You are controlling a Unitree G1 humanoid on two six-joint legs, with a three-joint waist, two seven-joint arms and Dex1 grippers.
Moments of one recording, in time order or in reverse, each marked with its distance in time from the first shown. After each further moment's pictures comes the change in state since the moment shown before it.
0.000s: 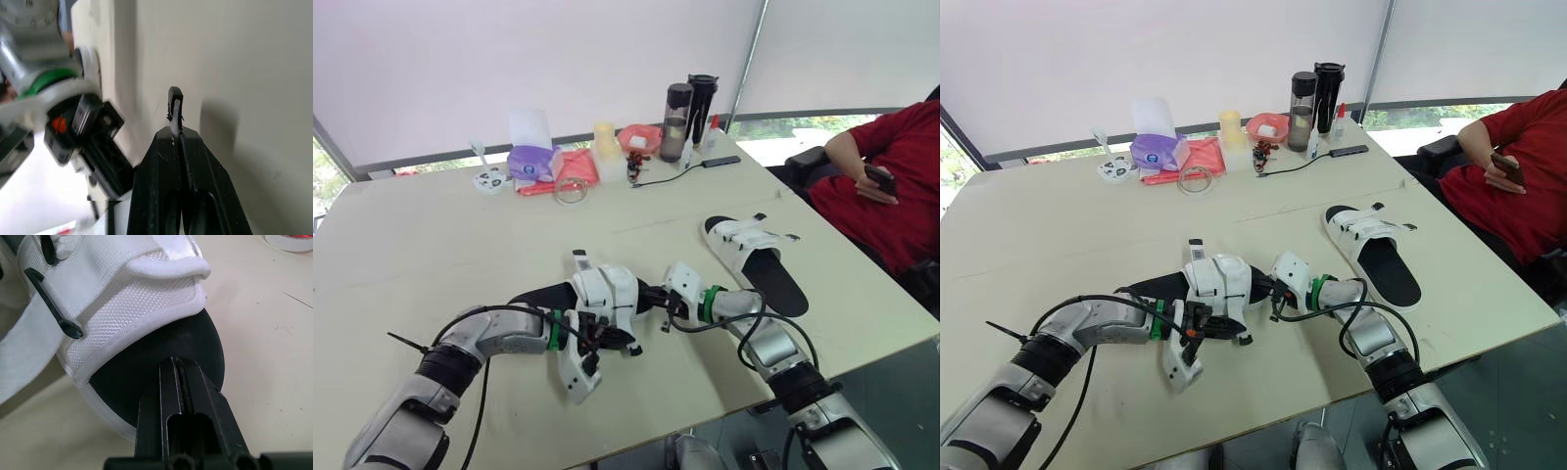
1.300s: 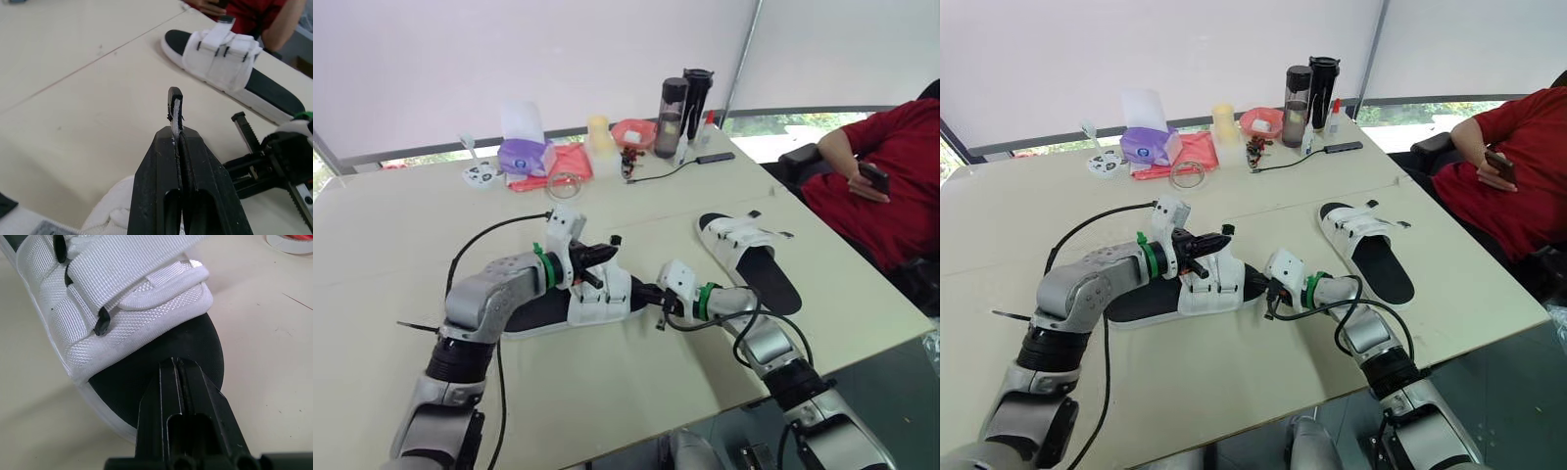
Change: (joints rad) left arm -0.073 -0.181 0.392 -0.409 -1.463 2.063 -0.135; right arm -0.017 0.018 0.010 0.007 0.000 -0.019 0.002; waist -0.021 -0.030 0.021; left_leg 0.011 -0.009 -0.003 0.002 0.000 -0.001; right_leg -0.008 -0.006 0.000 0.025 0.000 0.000
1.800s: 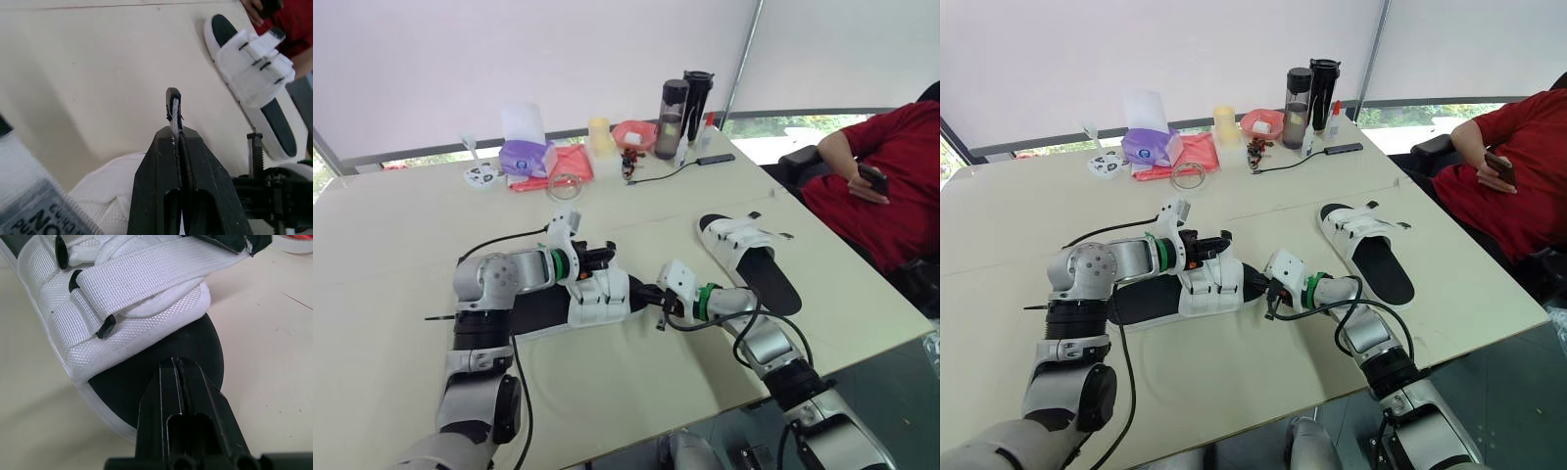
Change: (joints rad) left arm -0.152 -0.213 0.299 0.212 -0.070 0.371 0.300; right arm 0.000 0.000 0.000 0.008 0.000 0.000 -0.001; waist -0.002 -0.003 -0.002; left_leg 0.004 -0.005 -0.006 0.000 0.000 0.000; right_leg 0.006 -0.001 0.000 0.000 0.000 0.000
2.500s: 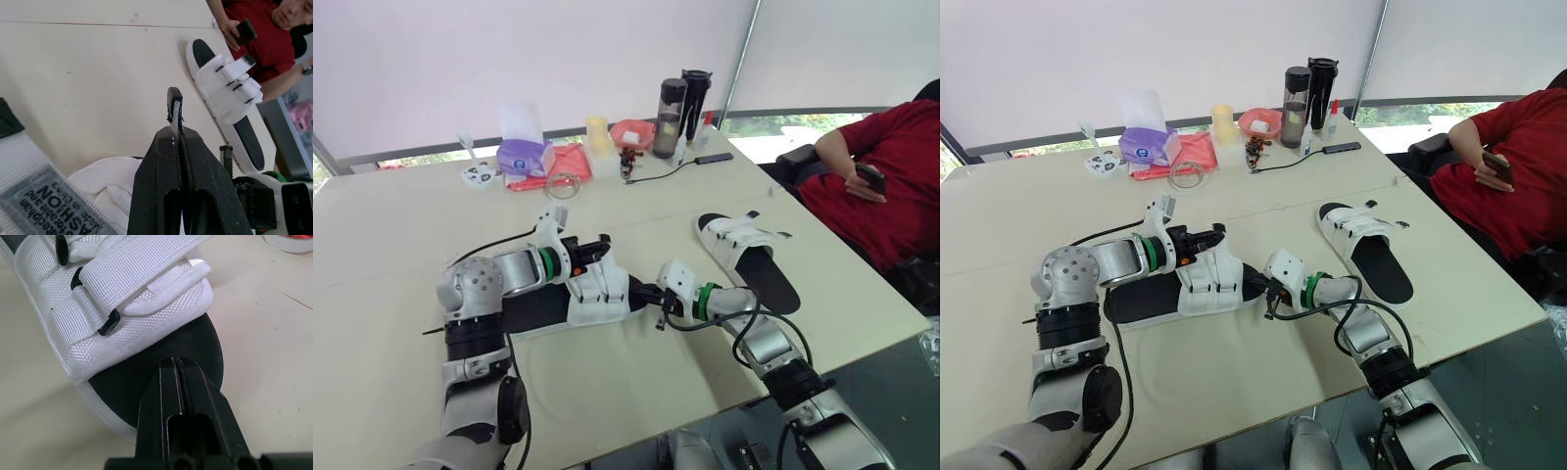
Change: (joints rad) left arm 0.038 -0.021 0.127 -0.093 -0.101 0.048 0.052; right arm -0.003 0.002 0.002 0.002 0.000 -0.005 -0.002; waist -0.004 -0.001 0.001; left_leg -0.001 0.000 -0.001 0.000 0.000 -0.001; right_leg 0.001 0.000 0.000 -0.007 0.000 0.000
